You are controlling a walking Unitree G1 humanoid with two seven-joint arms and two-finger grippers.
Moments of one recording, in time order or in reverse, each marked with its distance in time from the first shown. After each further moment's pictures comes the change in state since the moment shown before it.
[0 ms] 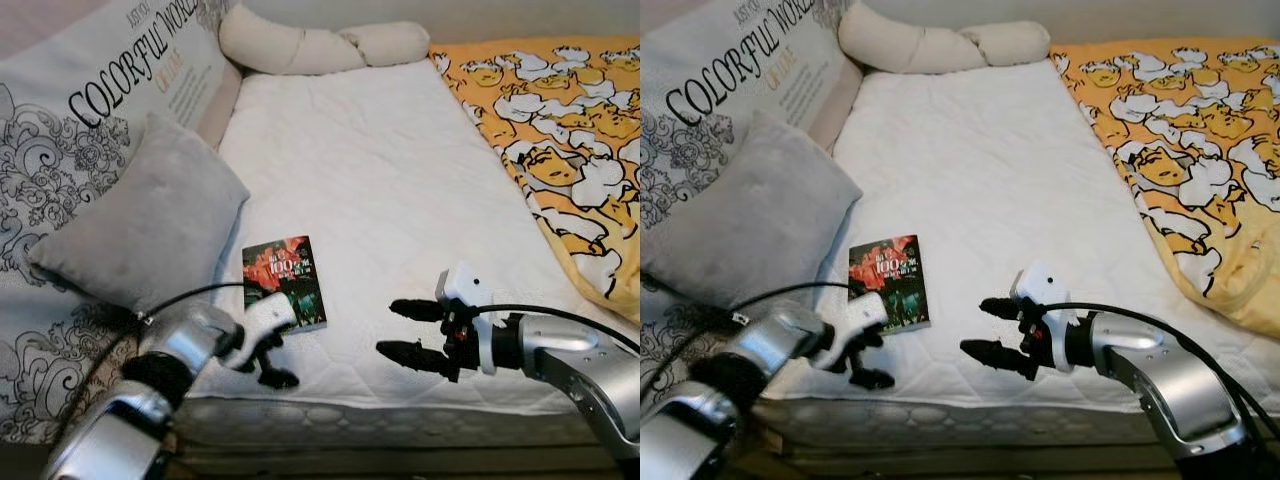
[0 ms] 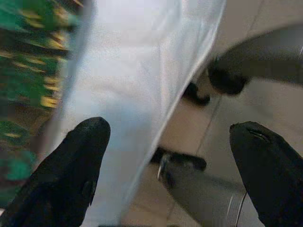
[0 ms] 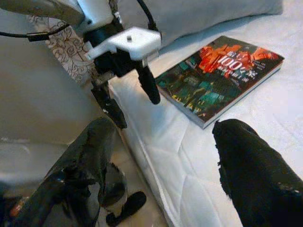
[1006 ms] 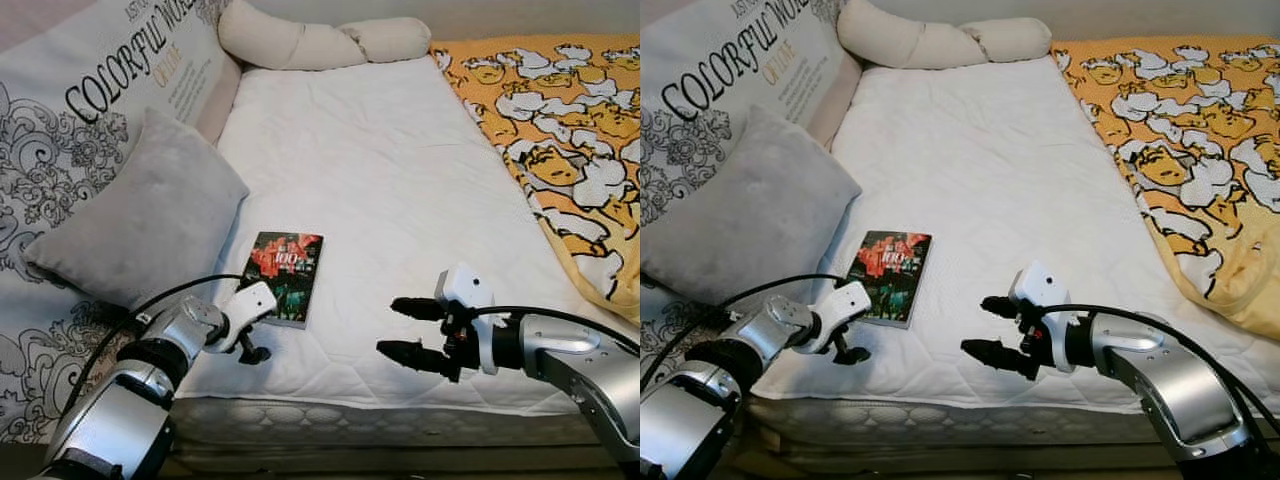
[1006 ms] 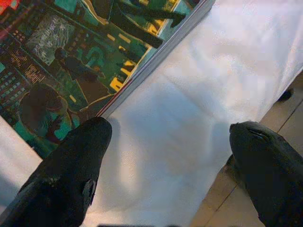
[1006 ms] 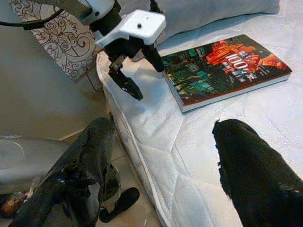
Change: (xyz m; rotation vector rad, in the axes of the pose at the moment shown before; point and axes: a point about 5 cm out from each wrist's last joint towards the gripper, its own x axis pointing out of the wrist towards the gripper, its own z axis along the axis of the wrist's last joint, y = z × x) left arm -0.017 0.032 -0.007 -0.010 0.018 0.308; right arm -0.001 0.001 0.003 -0.032 0.005 -0.026
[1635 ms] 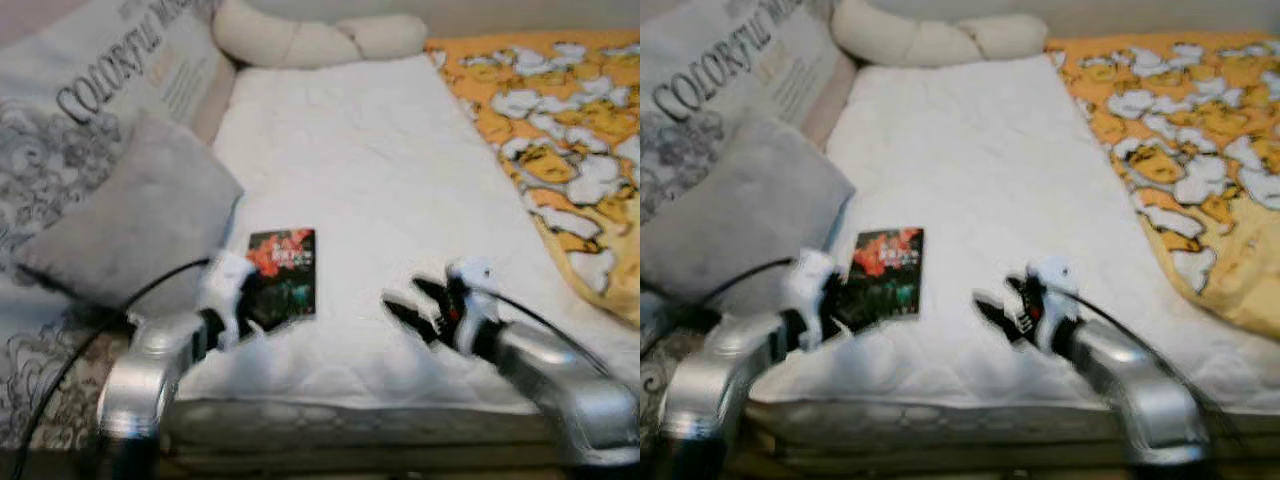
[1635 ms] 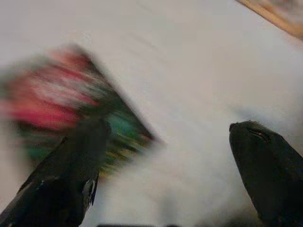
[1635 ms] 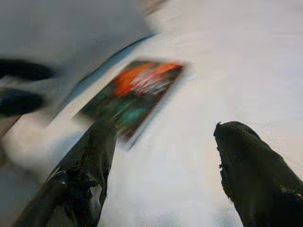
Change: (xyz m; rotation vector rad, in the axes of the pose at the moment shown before) left arm -0.068 -0.037 0.028 -0.425 -0.643 0.229; right arm 0.025 -0.018 -0.018 0.313 -0.206 -0.470
